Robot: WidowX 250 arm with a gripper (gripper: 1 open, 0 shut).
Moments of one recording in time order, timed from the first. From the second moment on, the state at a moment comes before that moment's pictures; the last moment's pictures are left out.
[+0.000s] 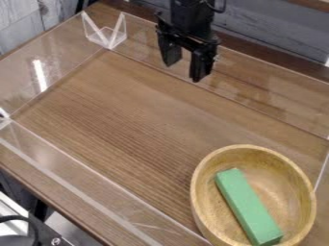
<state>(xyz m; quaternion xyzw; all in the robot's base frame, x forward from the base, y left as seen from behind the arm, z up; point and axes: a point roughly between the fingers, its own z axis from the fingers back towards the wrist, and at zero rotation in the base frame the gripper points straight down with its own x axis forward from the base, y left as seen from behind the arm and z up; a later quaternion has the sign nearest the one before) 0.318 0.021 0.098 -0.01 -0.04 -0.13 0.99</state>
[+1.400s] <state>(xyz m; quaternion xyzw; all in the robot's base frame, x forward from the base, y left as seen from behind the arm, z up) 0.327 0.023 0.093 -0.02 -0.06 -0.18 0.98</state>
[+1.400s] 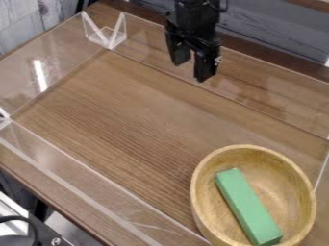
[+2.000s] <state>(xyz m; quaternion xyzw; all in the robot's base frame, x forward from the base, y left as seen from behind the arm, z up) 0.335 0.032 0.096 -0.03 -0.07 -0.21 0.98</state>
